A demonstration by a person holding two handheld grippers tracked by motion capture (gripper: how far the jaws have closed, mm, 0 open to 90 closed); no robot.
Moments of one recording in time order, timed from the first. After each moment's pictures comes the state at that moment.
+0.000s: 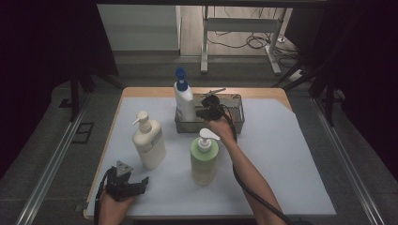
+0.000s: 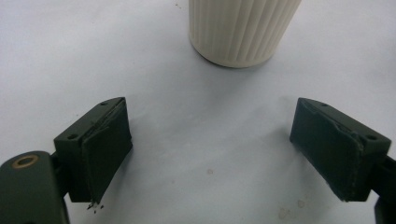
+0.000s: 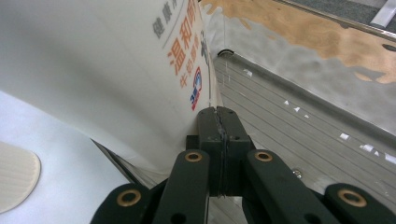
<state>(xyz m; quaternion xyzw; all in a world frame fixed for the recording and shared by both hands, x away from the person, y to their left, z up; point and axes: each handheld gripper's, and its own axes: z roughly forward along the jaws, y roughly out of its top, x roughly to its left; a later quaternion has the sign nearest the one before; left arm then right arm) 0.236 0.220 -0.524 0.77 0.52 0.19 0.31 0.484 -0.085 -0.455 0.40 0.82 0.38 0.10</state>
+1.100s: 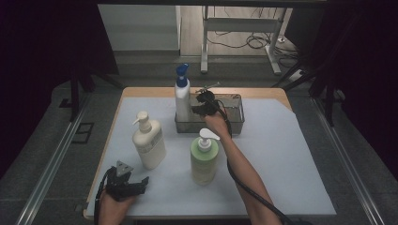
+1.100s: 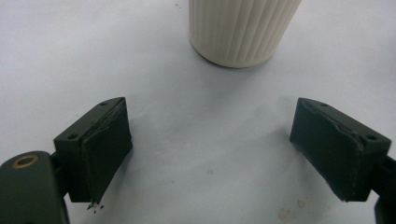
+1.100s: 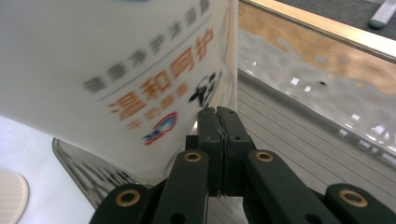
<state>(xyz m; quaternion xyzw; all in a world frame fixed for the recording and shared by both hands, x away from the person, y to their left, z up) 0.236 0.220 -0.524 0.77 0.52 0.19 0.31 0.505 -0.068 -0.454 0.41 0.83 0.37 0.10</state>
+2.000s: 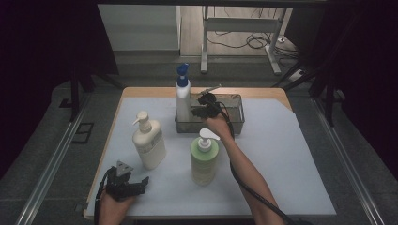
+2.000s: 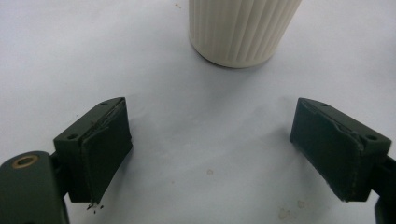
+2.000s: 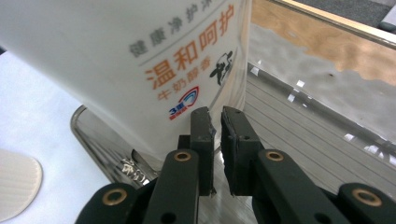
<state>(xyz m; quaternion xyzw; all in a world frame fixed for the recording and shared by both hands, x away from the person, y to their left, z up) 0.236 0.220 -0.524 0.77 0.52 0.19 0.31 0.495 -0.075 -0.453 0.39 0.83 0.38 0.09</state>
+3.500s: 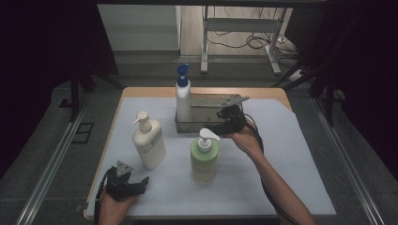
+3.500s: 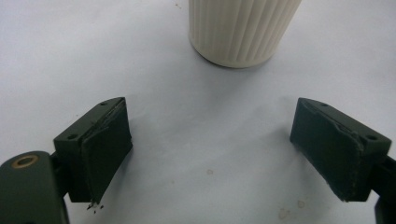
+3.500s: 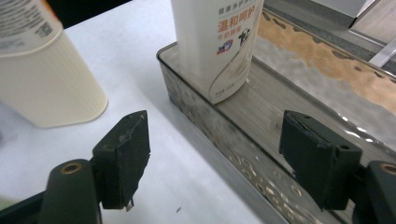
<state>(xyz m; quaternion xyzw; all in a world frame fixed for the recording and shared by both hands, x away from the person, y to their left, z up) 0.235 0.220 -0.524 0.77 0.52 0.19 0.31 0.405 -0.144 -0.406 0.31 0.85 0.41 0.13</state>
